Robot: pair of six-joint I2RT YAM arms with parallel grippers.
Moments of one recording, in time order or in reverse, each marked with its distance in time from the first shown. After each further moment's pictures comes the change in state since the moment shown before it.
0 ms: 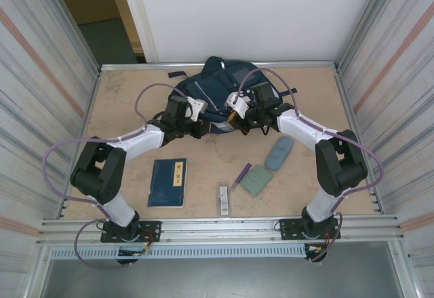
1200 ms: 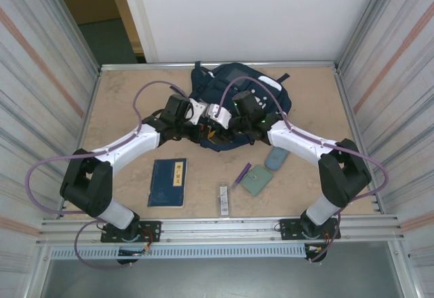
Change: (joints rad) left arm -0.067 -0.111 0.072 -0.294 0.011 0.039; right arm 0.210 -0.079 -0.050 0.111 0.122 0.032
